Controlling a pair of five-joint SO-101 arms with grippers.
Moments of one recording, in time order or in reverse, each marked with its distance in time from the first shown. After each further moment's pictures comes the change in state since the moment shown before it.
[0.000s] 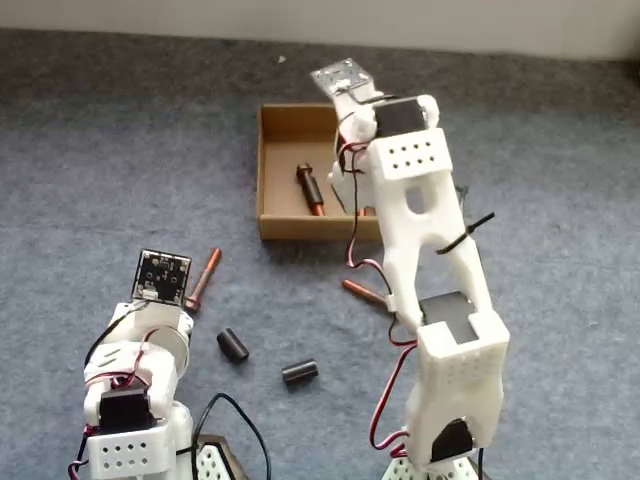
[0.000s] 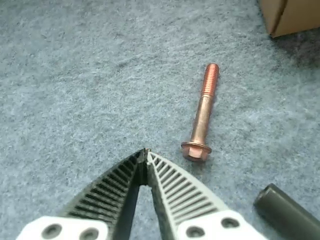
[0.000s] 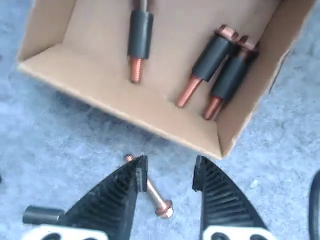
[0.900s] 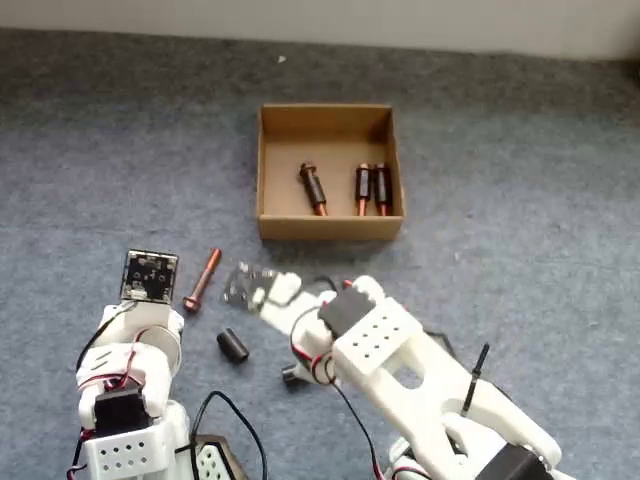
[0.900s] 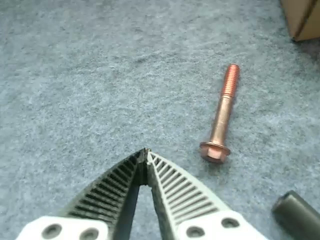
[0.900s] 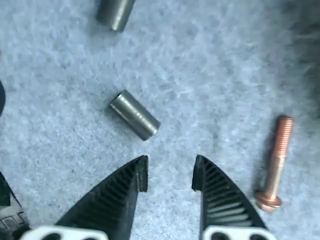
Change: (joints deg) left arm -3.6 0.0 -0.3 -0.3 0.0; right arm -28.0 -51.6 84.5 -28.3 11.8
